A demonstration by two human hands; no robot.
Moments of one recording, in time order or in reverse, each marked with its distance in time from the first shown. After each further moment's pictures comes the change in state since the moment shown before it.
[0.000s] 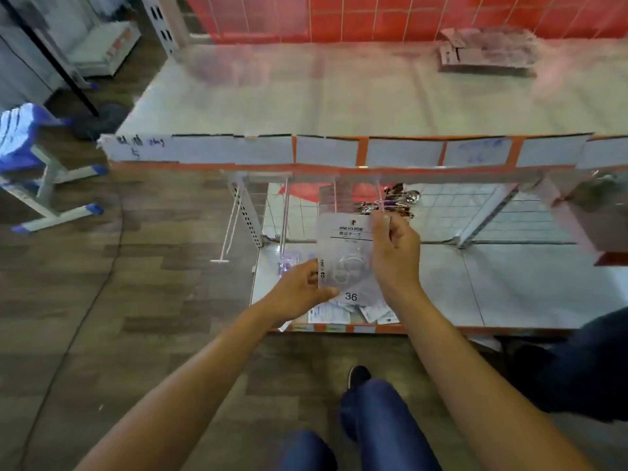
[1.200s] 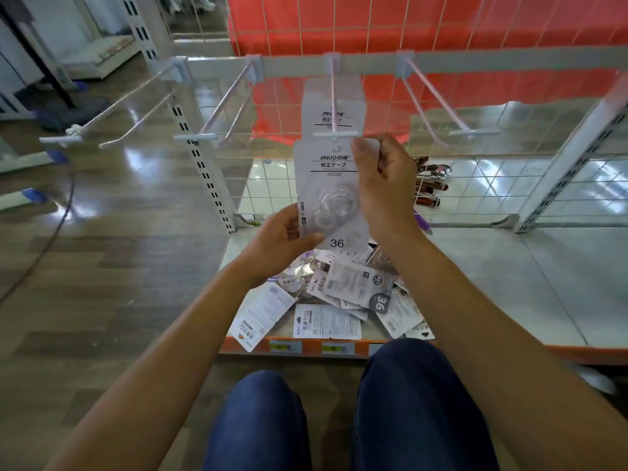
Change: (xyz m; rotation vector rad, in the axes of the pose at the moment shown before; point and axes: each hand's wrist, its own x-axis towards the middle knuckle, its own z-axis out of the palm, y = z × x) left_hand 0.211 -0.264 0.037 -0.024 0.215 0.353; right_hand 0.082 0.312 0.051 0.055 -0.002 -0.419
